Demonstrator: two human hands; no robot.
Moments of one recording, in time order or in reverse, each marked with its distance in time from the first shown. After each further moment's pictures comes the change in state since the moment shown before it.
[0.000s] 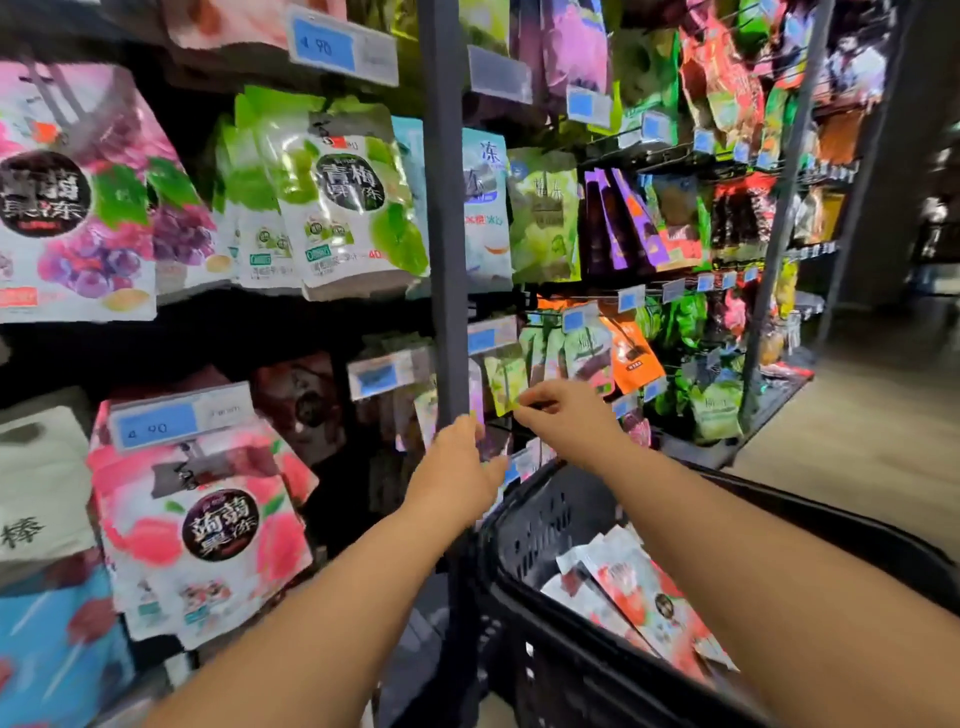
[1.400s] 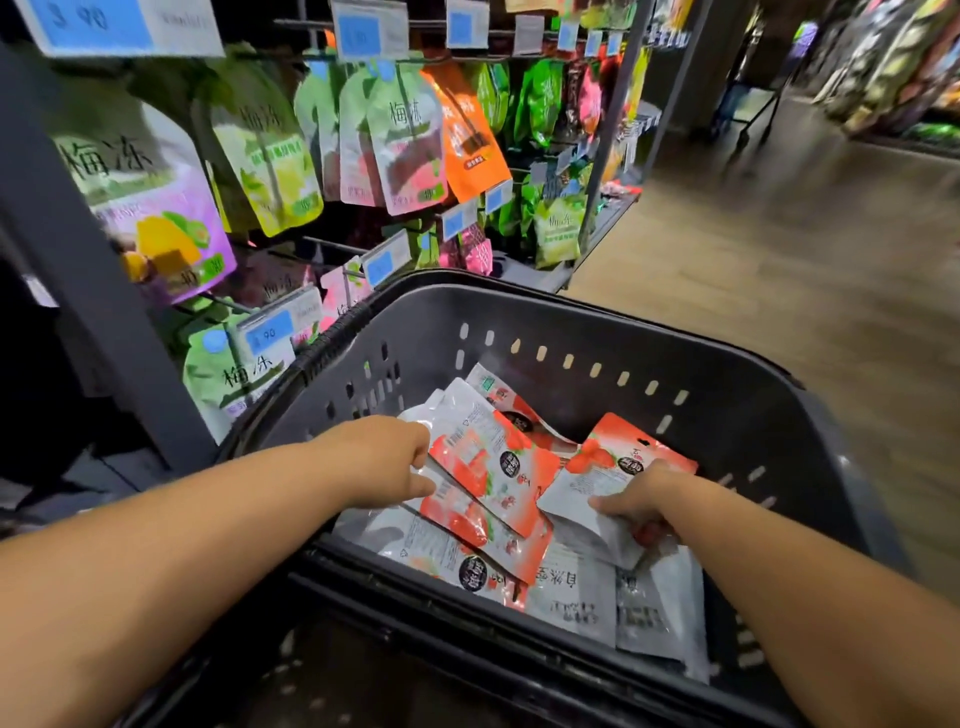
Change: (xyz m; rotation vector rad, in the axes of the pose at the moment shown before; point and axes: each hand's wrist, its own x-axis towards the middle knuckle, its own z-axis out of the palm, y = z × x) left_hand 0.065 -0.017 0.213 0.530 -0.845 0.358; right_hand -0.120 0.334 -0.031 -0.307 -0.277 1.389
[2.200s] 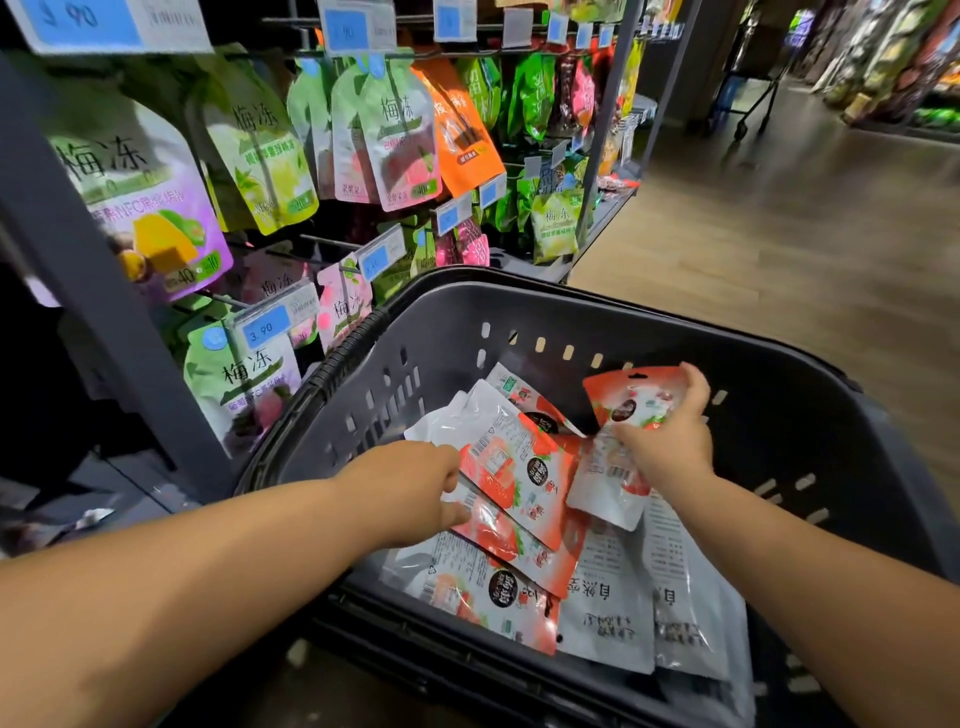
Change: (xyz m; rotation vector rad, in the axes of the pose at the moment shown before) left_hand -0.018 0.034 0.024 -0.011 0.051 0.077; right_hand -0.024 0.003 -0.005 0.711 0.481 -0.390
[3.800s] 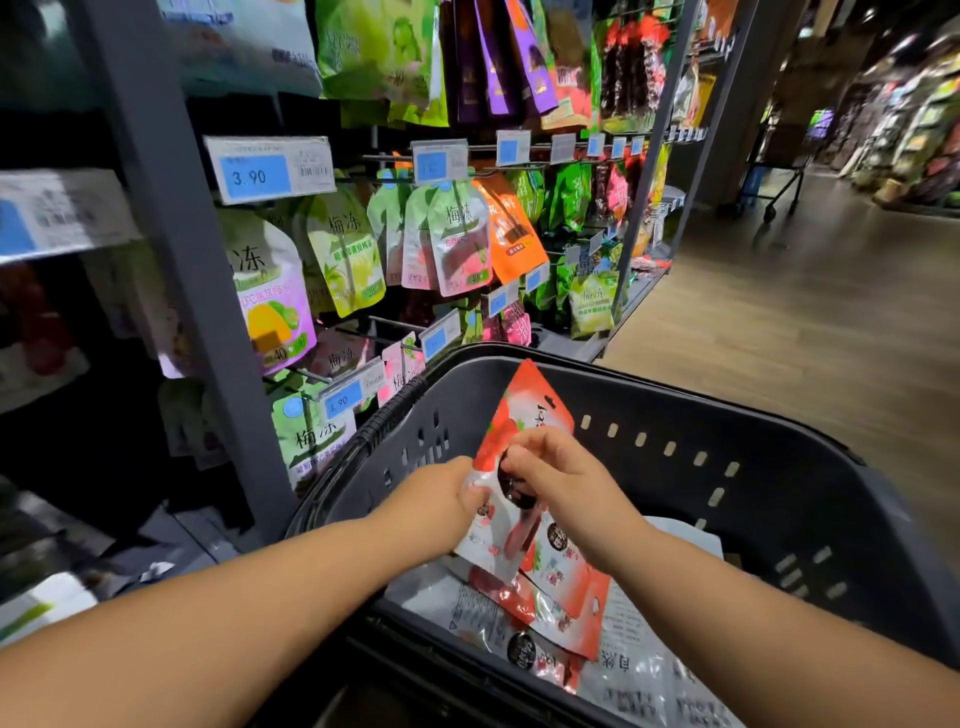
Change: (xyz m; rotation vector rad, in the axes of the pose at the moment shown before) left_hand -0.001 -0.029 -0.021 -0.464 0.302 -0.087; right_hand -0.082 -0.094 0.060 0.365 -0.645 -0.389
